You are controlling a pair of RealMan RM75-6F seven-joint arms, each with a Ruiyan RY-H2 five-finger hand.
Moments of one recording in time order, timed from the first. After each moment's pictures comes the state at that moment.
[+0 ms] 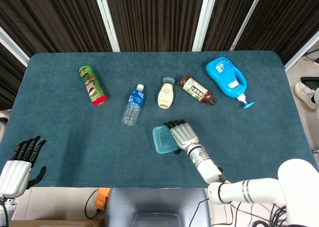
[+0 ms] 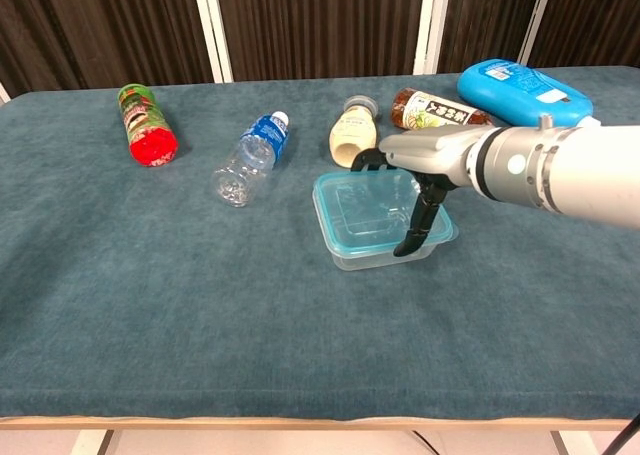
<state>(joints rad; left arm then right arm) -0.09 -1.12 0.01 -1.59 1.62 1.52 0.08 1.03 -1.54 0.09 -1.68 -0.51 0.98 -0.75</state>
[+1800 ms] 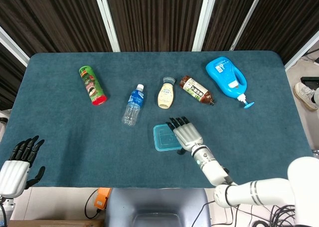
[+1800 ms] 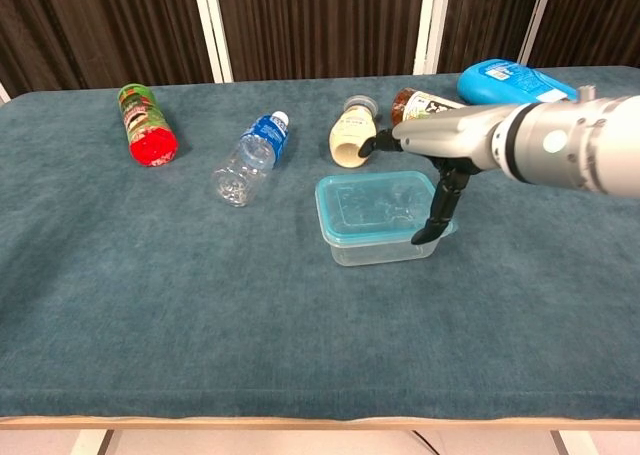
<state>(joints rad) -0.09 -1.12 0.01 -1.59 1.62 1.53 0.06 1.02 -1.42 0.07 -1.82 -0.56 1.02 -0.75</state>
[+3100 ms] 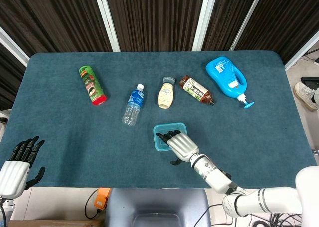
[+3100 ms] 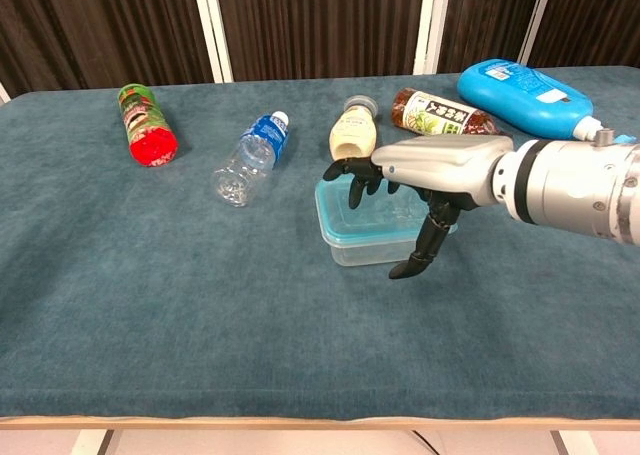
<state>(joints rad) -0.09 -1.12 0.01 -1.59 1.63 1.53 0.05 0.90 -1.46 0.04 -1.75 -0.94 0.93 -0.53</state>
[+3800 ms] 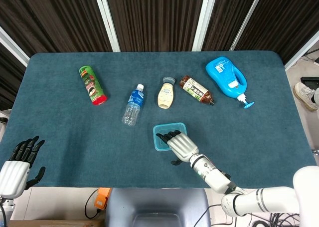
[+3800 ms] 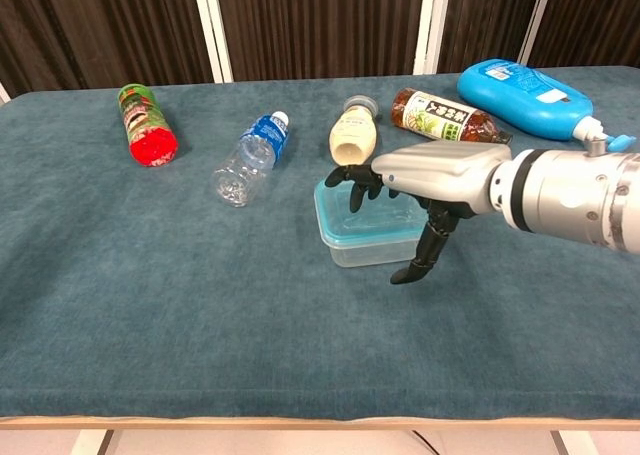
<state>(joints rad) -0.09 -1.12 0.01 -1.59 1.63 1.53 0.05 0.90 -1.48 0.03 -1.74 -0.91 0.92 -0.57</state>
